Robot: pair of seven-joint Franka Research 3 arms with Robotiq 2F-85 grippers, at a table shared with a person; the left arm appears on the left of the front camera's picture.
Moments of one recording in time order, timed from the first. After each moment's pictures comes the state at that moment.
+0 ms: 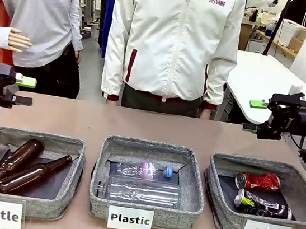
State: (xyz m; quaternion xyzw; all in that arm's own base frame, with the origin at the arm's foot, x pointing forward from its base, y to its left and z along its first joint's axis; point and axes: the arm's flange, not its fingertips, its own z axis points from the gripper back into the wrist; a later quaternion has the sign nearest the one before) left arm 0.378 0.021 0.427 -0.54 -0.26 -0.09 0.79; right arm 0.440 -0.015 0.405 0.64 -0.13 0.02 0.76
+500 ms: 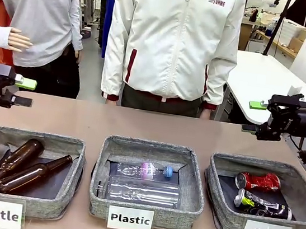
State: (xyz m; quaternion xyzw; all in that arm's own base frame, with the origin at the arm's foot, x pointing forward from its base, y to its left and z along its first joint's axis) left arm 0.372 0.020 0.435 -0.54 -0.26 -0.11 0.80; right arm 0.439 -0.014 0.404 0.64 -0.13 0.02 0.76
